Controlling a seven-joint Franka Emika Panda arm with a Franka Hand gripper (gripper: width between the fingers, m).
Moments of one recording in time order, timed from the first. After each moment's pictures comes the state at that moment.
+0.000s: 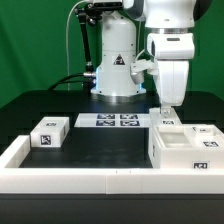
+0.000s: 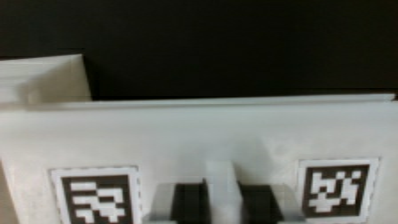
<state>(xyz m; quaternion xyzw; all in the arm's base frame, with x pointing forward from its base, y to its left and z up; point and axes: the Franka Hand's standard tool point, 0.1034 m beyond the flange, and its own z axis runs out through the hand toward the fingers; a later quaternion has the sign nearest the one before) 0.472 0.063 0.061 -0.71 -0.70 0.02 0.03</state>
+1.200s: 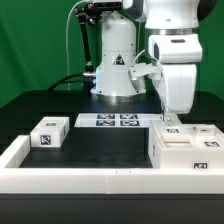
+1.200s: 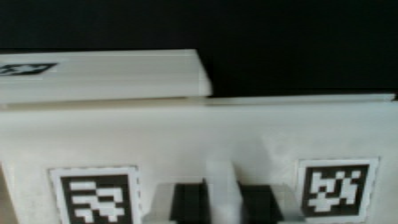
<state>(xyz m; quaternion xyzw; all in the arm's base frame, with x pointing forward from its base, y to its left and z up) 0.534 0.061 0.062 -0.71 -0.70 0.01 0.03</state>
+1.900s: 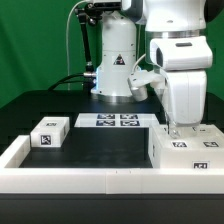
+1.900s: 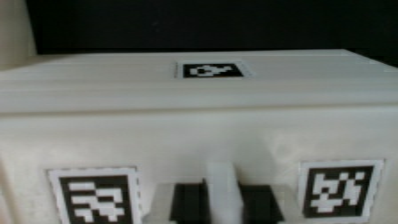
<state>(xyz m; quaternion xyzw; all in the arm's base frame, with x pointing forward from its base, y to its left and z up) 0.577 0.057 0.057 -0.71 -0.71 -0.01 0.03</state>
